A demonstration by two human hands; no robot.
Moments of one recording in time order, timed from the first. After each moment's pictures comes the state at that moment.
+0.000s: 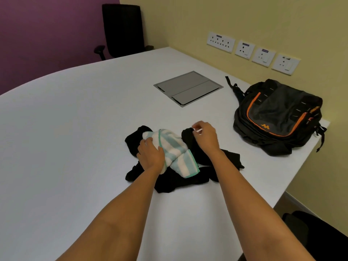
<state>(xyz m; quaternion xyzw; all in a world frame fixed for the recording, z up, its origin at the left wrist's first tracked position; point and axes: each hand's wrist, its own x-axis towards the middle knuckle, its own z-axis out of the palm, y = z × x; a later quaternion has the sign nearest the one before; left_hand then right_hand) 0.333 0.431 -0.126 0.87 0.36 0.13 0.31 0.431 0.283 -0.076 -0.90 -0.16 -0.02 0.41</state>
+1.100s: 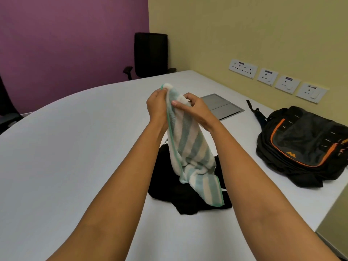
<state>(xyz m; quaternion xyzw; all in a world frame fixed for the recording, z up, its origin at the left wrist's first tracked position) 0.362 0.498 0.081 0.50 0.27 0.33 0.76 0.442 0.406 0.059 -0.75 -0.34 0.11 0.55</state>
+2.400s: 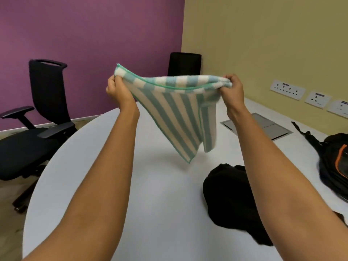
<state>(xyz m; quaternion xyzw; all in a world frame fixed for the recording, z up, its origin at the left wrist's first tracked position) 0.229 0.831 0.136 0.41 0.27 0.57 0.66 0.380 0.615 0.138 -0.70 -0.25 -0.08 0.67</state>
